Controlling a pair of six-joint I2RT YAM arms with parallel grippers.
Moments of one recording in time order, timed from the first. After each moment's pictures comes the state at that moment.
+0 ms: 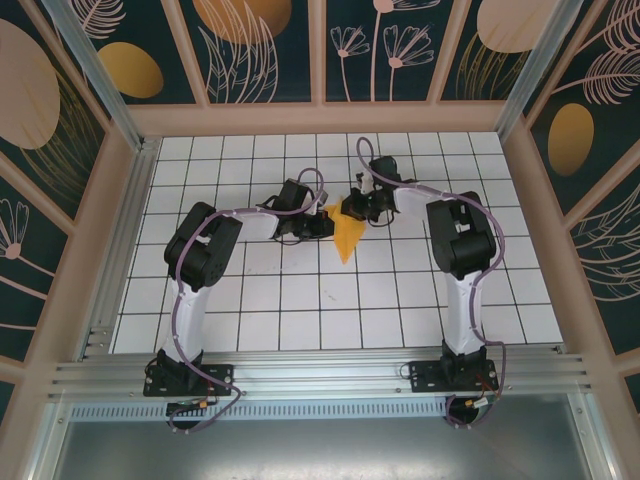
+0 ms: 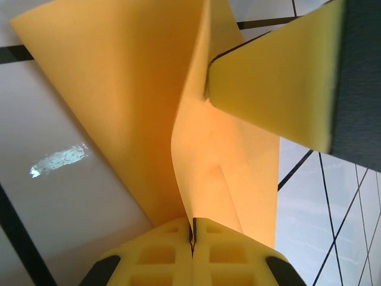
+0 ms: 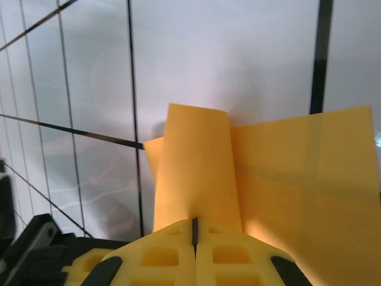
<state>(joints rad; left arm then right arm) -0.54 2.17 1.31 0.02 0.56 -0.56 0.35 2.14 1.41 -0.28 -0.57 0.55</state>
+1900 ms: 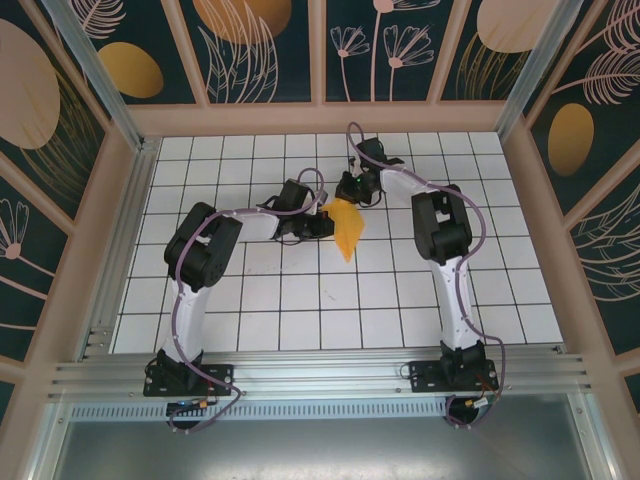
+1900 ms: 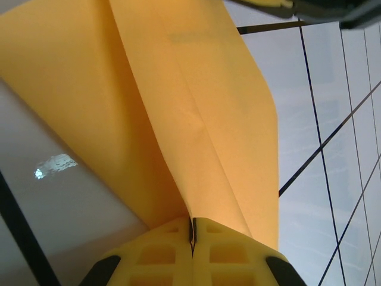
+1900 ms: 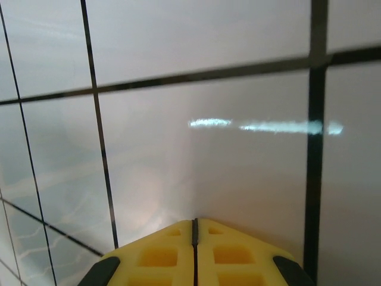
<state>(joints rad) -0.54 2.17 1.30 0.02 0.54 -0.57 0.36 2.39 1.86 -0.51 -0.44 0.55</state>
